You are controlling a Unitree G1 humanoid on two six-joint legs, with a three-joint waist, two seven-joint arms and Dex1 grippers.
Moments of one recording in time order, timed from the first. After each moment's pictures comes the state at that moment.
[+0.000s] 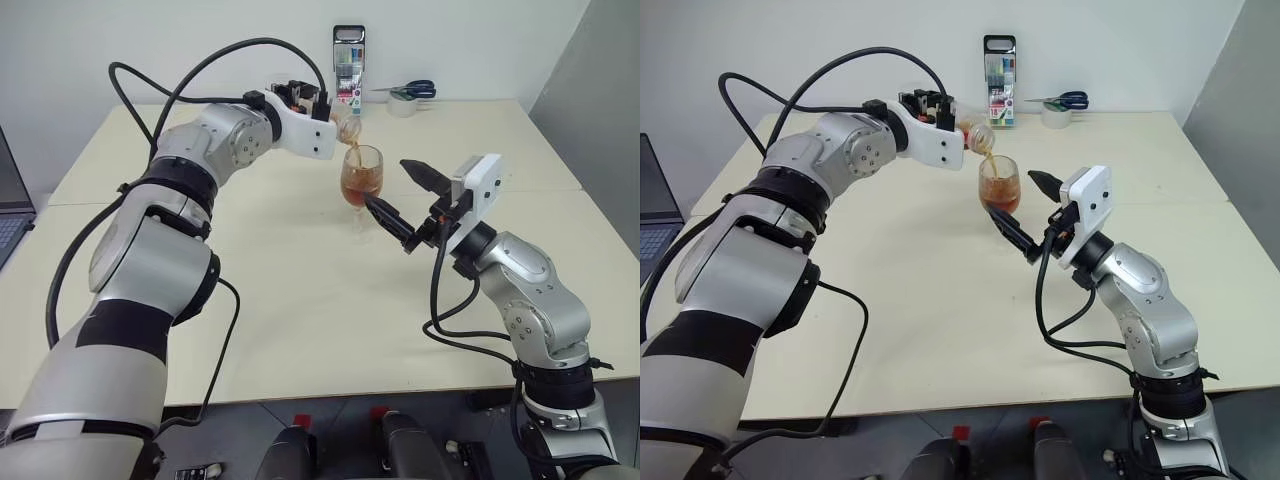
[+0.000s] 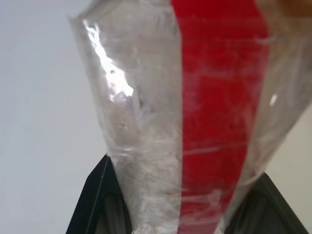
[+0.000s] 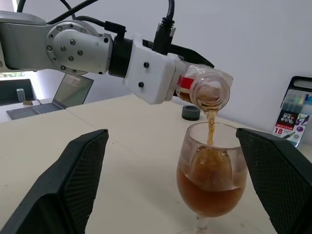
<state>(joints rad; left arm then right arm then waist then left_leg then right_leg) -1.53 0.47 -0.54 1.30 0.78 -0.53 -0.19 -0.48 -0.35 0.02 -0.40 0.45 0.47 0.48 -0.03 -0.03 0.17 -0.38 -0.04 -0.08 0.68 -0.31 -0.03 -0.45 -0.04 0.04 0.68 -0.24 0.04</state>
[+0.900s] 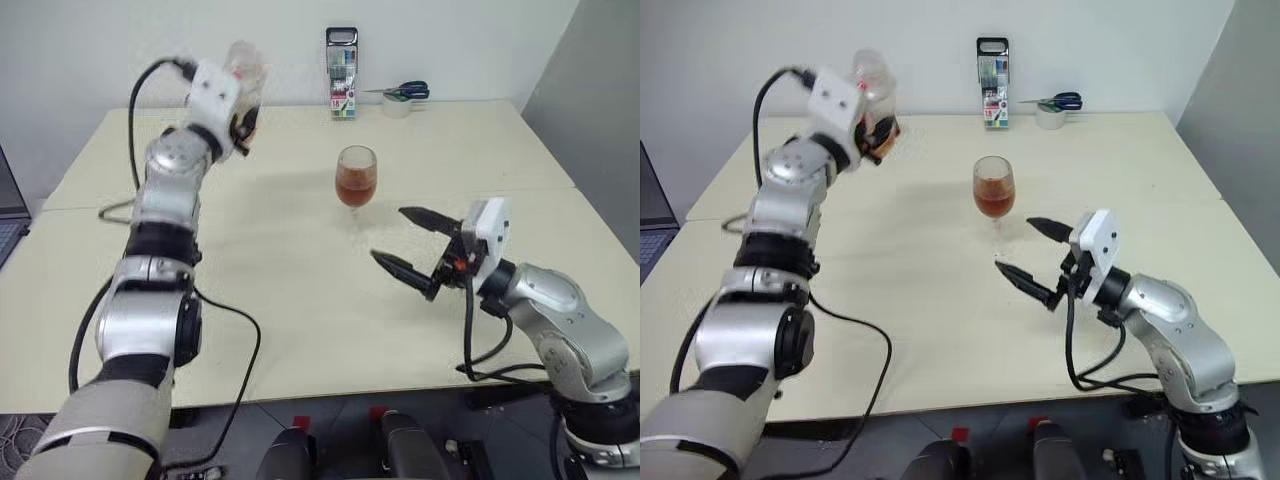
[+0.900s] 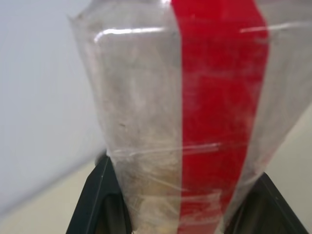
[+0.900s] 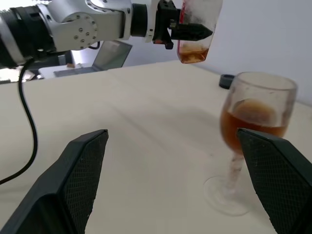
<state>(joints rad) -1.05 0.50 0.11 0.74 0.07 0.12 -0.41 -0.26 -0.54 0.01 -0.55 0.54 0.49 0.69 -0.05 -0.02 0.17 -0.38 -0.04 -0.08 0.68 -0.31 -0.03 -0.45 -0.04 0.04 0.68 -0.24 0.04</state>
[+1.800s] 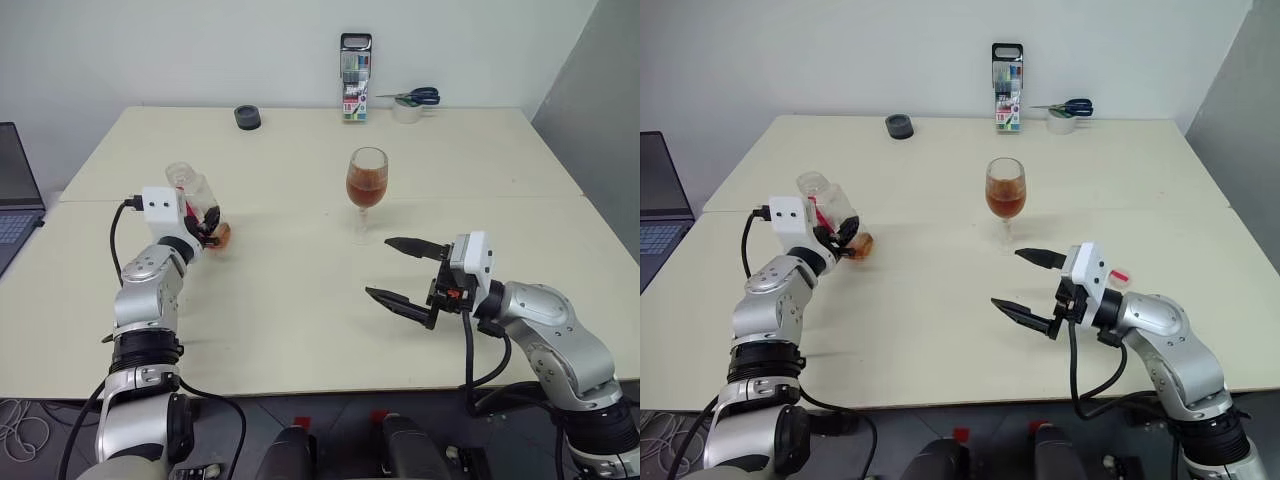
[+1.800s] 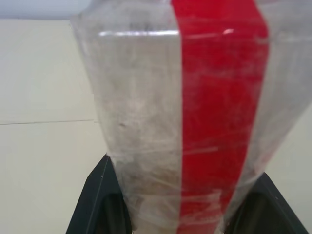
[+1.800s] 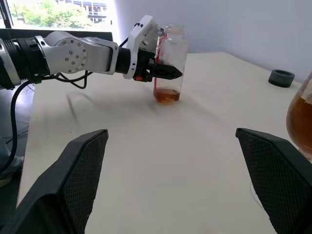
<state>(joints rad) -0.59 0.44 0.30 0.44 -0.20 0.29 -0.34 -0.24 -0.54 0.08 -0.44 0.48 0.34 0.82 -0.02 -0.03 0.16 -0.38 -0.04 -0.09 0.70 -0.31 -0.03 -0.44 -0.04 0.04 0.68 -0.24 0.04</state>
